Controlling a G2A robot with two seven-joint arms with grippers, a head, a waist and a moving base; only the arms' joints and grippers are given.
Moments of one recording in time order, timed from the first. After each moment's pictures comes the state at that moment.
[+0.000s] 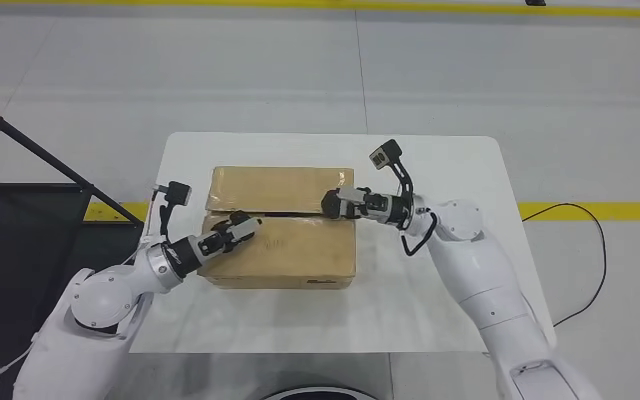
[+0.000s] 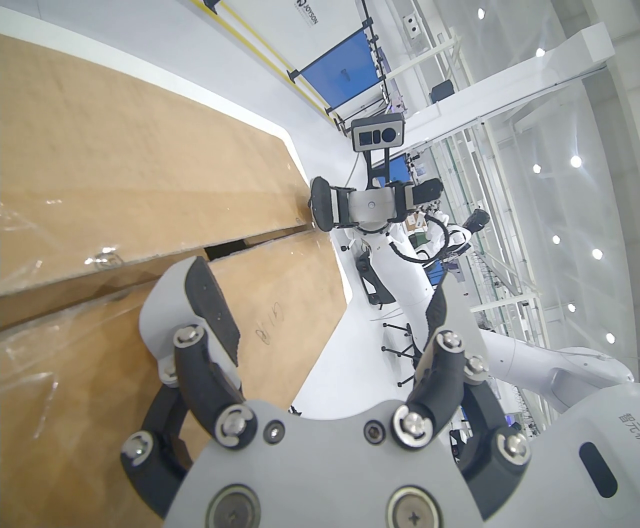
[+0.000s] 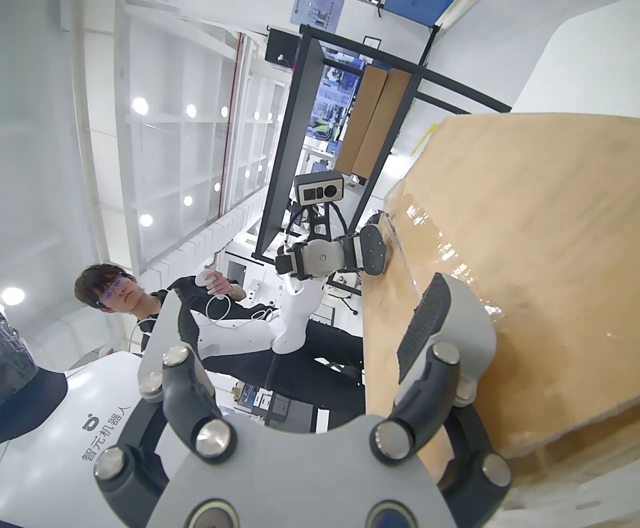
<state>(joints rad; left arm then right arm) 1.45 -0.97 -1.55 -1.90 -0.15 -0.25 -0.72 -0.72 -1.33 1.07 -1.09 0.51 -0.42 1.20</state>
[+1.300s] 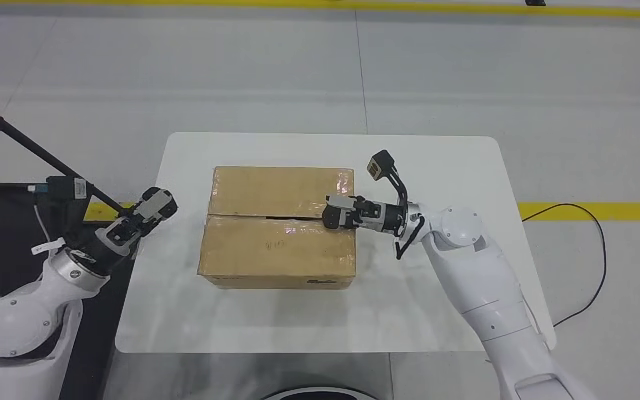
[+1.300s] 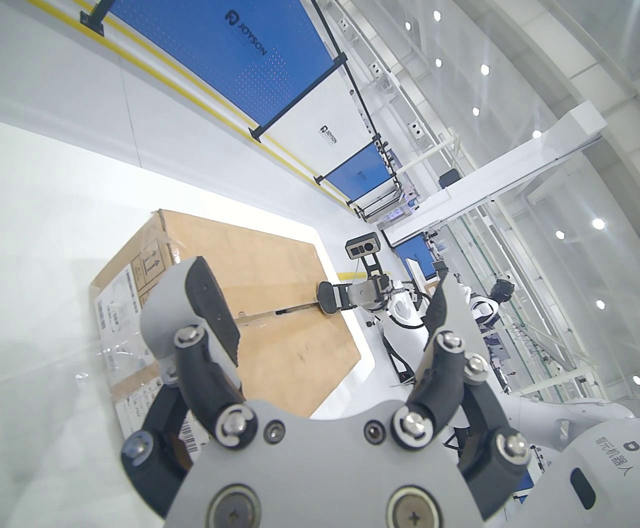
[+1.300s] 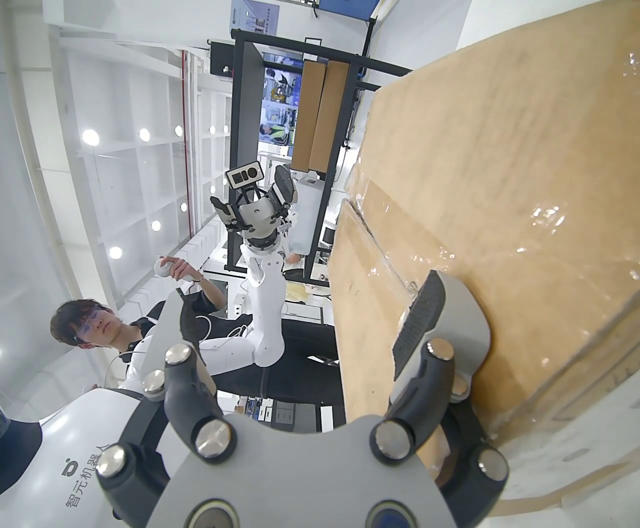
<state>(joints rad) 1.64 -0.97 -1.91 -1.96 -0.21 -0.31 -0.62 -0.78 -1.31 1.08 -1.19 0.38 -0.26 1.10</state>
